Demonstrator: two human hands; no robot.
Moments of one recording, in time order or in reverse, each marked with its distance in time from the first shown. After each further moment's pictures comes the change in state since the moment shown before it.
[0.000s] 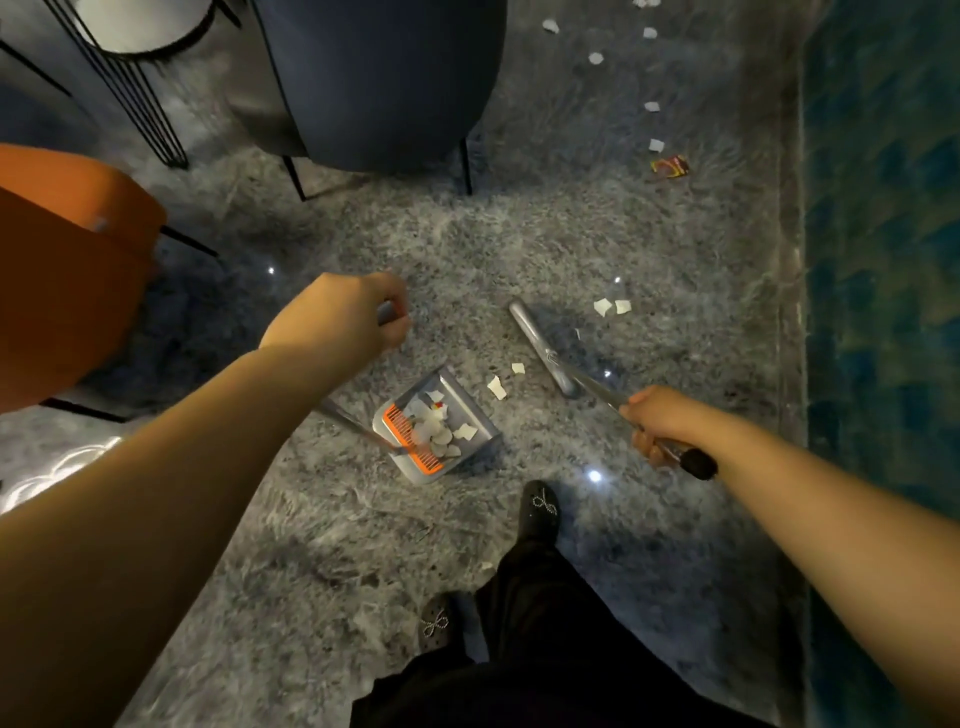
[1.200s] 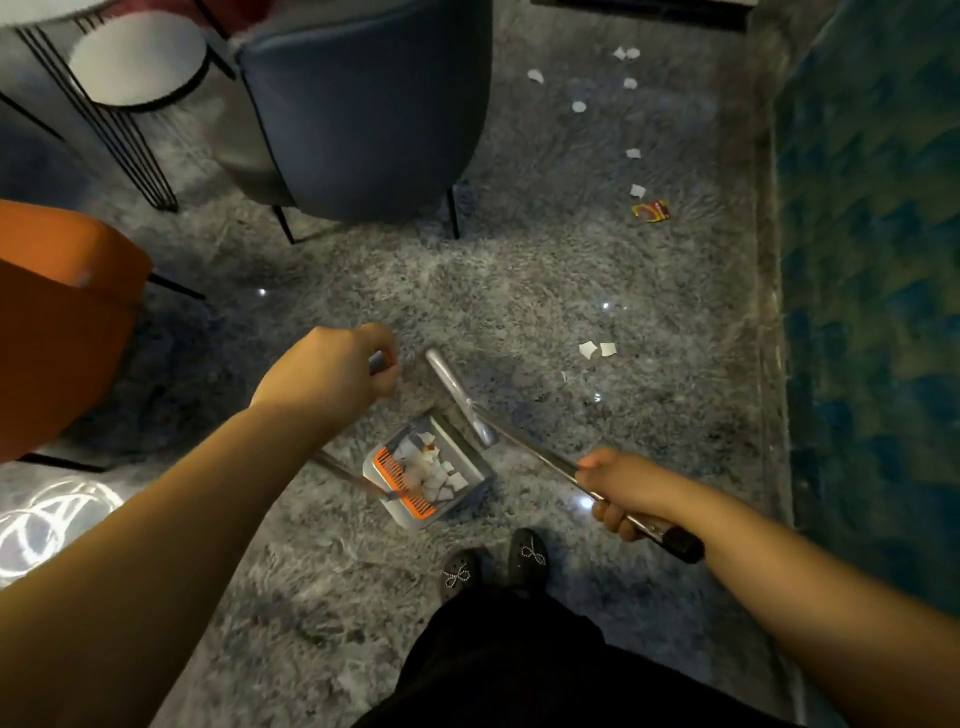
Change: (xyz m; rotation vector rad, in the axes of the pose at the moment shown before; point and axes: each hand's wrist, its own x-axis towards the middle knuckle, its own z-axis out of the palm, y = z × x) left_hand 0.050 0.006 -0.017 -0.002 -0.003 -0.033; right_hand -0.035 -0.037 -0.011 0.154 -0.216 -0.052
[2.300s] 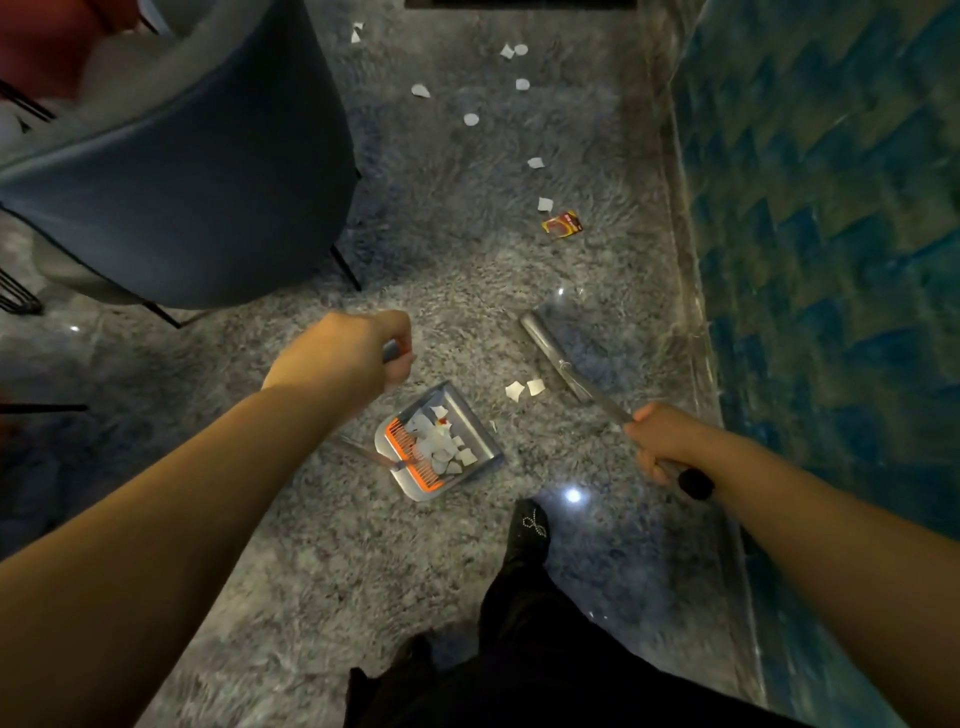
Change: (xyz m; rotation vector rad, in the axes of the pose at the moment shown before) left_hand 0.250 0.203 0.018 0.032 -0.094 0.211; right_hand 0.104 -0.036 -0.307 -0.094 0.287 0.051
